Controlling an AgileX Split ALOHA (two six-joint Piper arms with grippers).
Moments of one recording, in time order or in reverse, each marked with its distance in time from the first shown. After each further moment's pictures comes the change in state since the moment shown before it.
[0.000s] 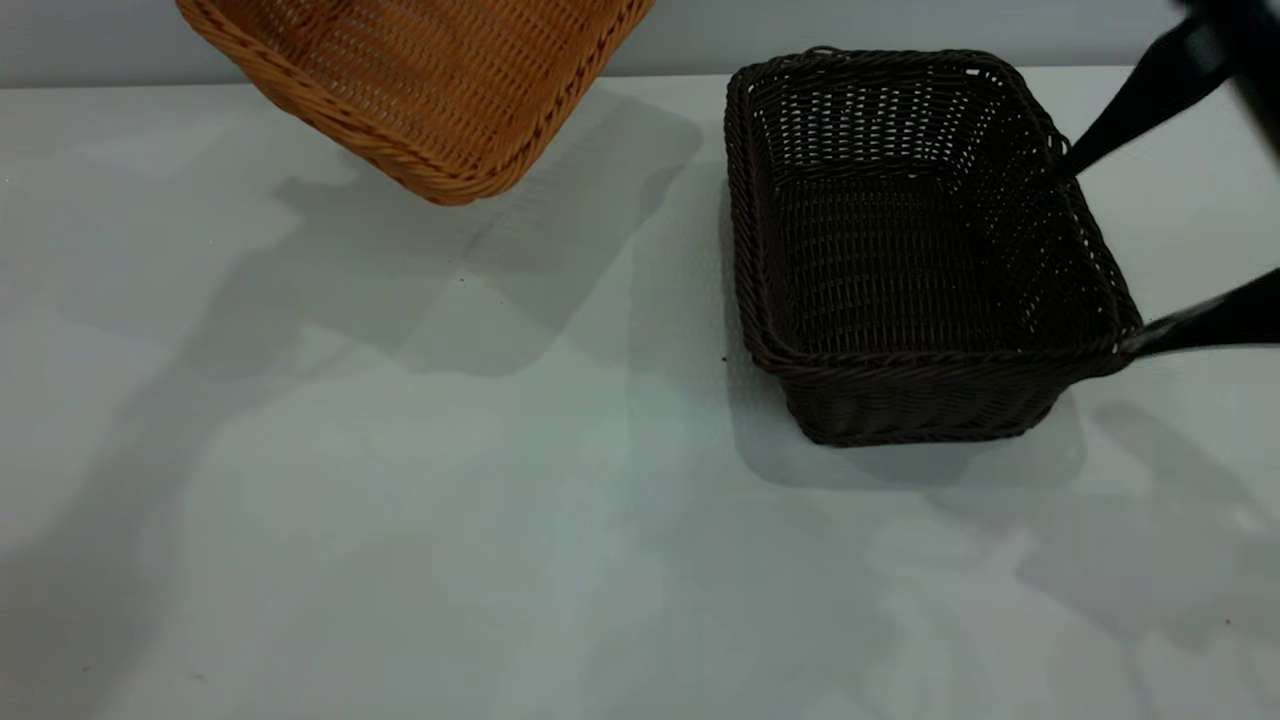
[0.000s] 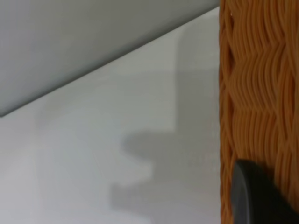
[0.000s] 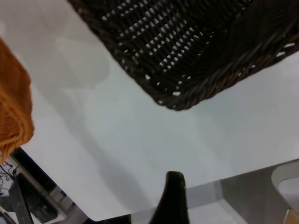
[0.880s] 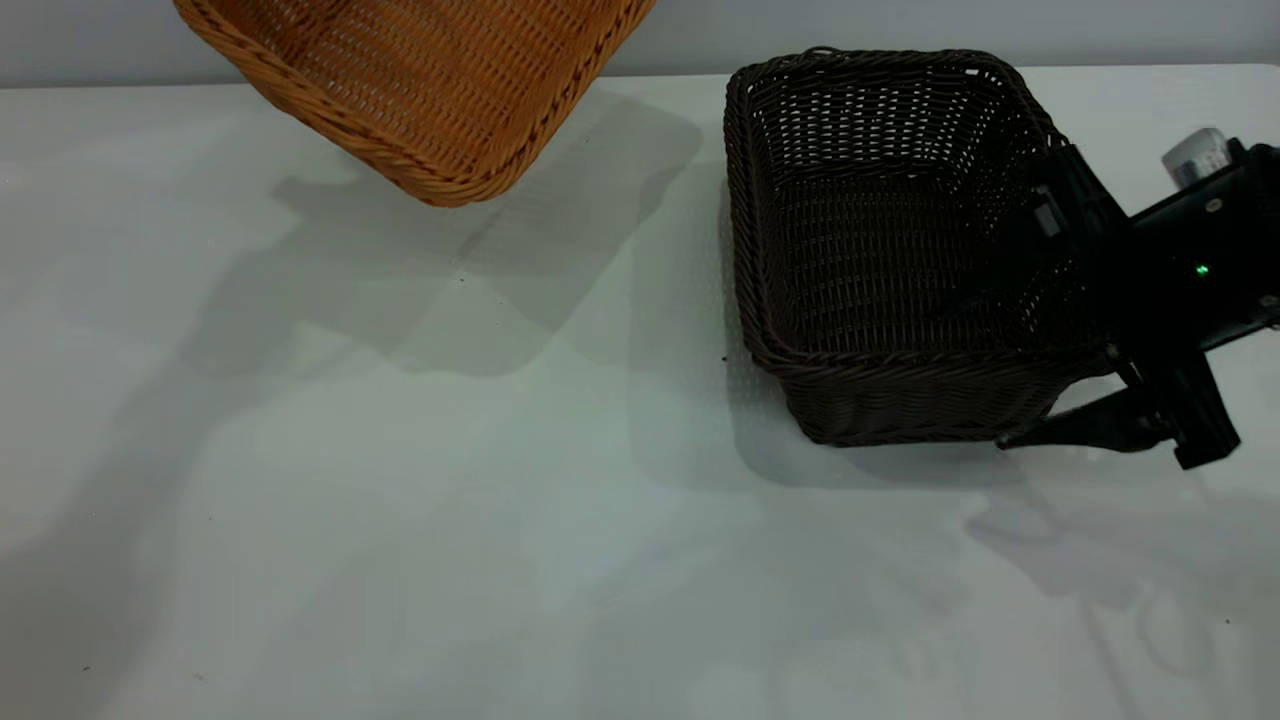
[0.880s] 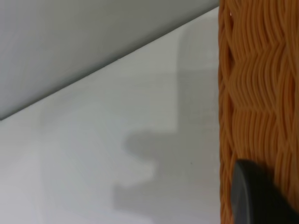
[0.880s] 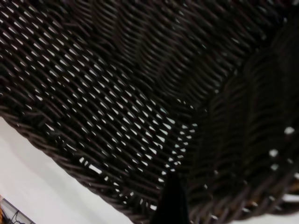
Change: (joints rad) left arm 0.000 0.000 0.000 0.000 -0.001 0.023; right arm 0.082 0.362 -0.053 0.517 -0.140 -0.381
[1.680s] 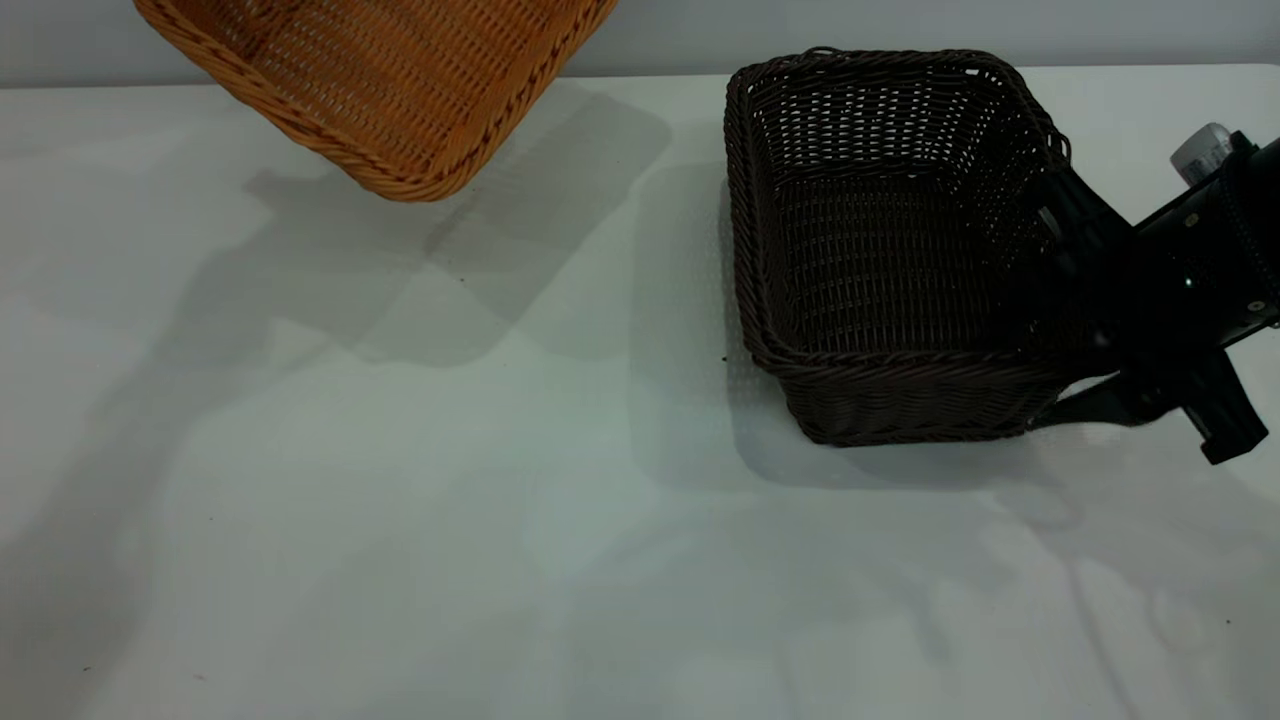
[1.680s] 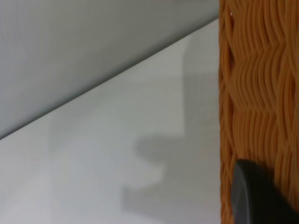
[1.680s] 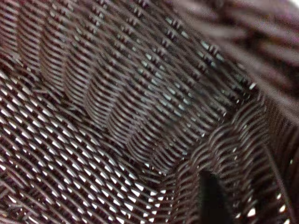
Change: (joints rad) left arm 0.039 0.000 0.000 0.001 -0.019 0.056; right arm 0.040 0.011 -0.031 0.008 -0.213 -0.007
